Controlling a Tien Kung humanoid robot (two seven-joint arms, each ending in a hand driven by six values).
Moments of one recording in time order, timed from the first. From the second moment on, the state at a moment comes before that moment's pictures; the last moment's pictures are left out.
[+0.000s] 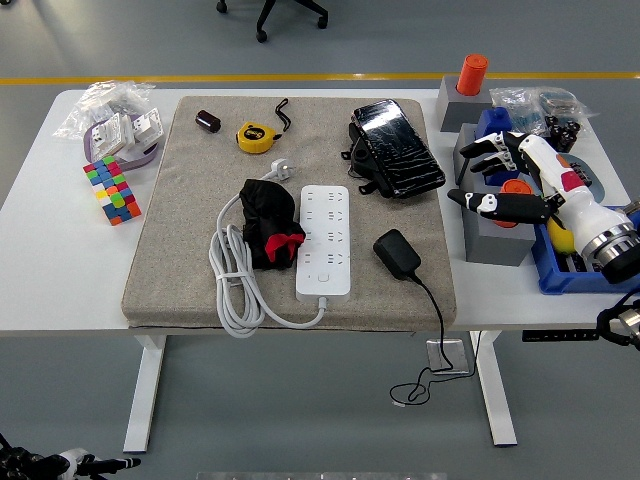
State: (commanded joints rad) left arm -0.30 0.29 -0.11 -0.45 0.51 0.10 0.21; right arm 0.22 -0.30 1.30 1.67 -1.53 0.03 -0.14
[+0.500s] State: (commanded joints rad) left arm -0.28 0.30 -0.13 -0.44 0.53 0.09 0.21; right arm 0.22 -0.30 1.31 1.67 -1.53 0.02 -0.14
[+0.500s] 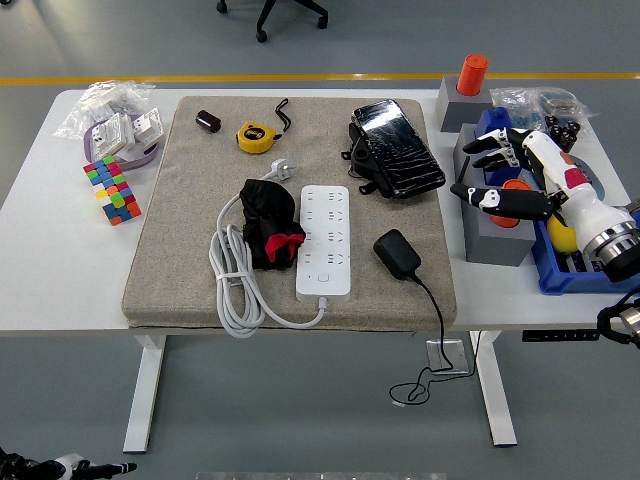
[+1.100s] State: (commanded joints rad) left arm -0.30 0.29 -0.10 -0.44 0.51 0.09 0.22; right arm 0.21 -0.29 1.35 1.68 -1.53 0.01 -0.14
